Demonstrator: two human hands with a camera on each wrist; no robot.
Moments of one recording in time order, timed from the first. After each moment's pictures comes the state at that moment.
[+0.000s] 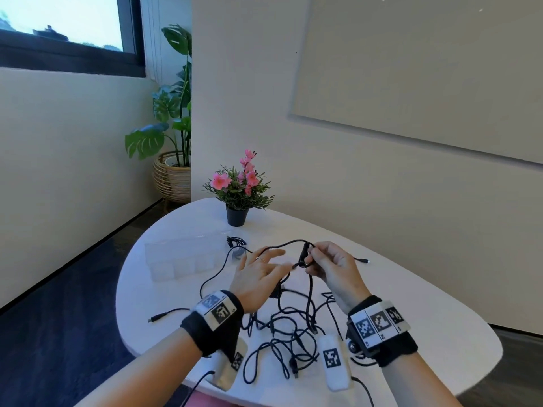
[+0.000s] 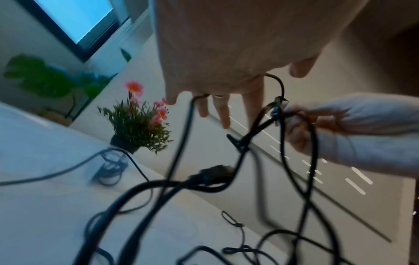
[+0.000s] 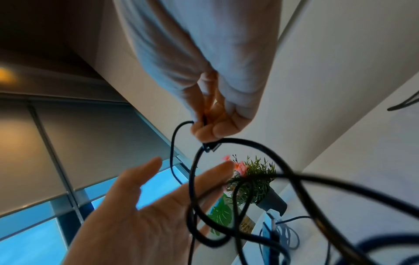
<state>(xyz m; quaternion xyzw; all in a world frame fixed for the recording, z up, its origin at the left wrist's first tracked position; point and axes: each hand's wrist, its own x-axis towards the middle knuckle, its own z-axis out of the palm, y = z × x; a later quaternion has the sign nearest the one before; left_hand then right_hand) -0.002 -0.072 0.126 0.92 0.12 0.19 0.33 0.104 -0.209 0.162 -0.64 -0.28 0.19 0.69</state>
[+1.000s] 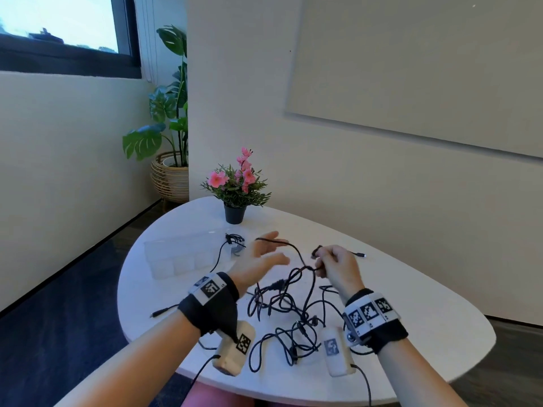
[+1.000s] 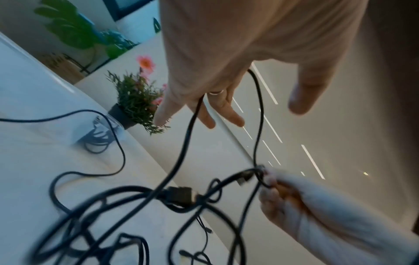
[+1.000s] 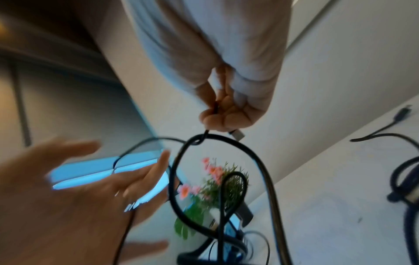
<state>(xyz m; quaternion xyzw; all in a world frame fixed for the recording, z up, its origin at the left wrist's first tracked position) -0.007 -0.079 0.154 0.69 0.15 0.18 0.68 0.129 -0.217 0.140 -0.77 -0.23 0.09 0.59</state>
